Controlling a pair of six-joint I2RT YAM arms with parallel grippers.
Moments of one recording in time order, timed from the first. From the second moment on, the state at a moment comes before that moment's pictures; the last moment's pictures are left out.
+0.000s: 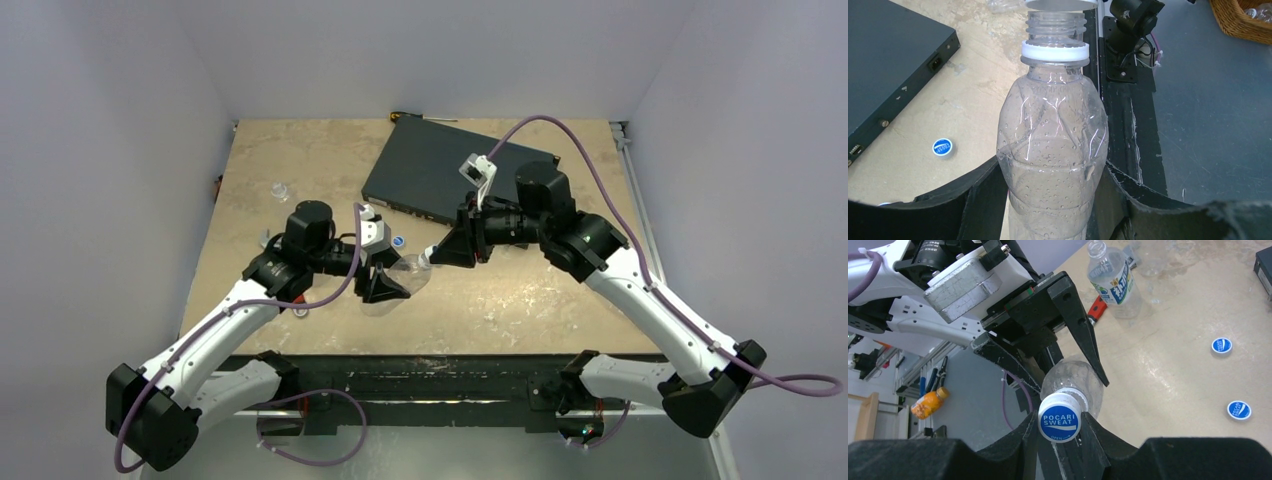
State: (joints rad) left arm -0.54 0.99 0.79 -0.23 0.96 0.21; right arm 0.68 1.15 1.24 -0.51 -0.66 0.31
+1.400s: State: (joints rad) left arm -0.57 1.01 0.82 -0.32 0.87 0.28; right arm 0.75 1.23 1.35 -0.71 -0.55 0.20
